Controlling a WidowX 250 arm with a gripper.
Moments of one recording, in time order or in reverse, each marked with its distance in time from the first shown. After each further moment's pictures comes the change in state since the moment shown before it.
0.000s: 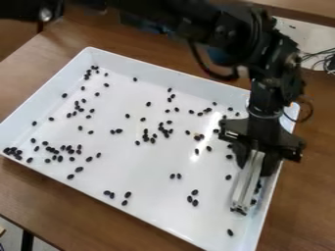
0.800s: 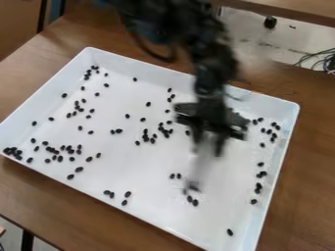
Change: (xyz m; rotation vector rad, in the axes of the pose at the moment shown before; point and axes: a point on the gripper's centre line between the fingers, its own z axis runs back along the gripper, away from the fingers) arm 0.004 0.115 0.008 0.081 0.031 0.141
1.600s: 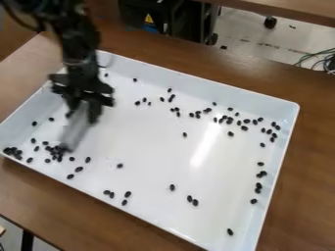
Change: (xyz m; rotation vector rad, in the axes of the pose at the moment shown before) arm -0.007 0.192 0.009 0.147 0.051 0.112
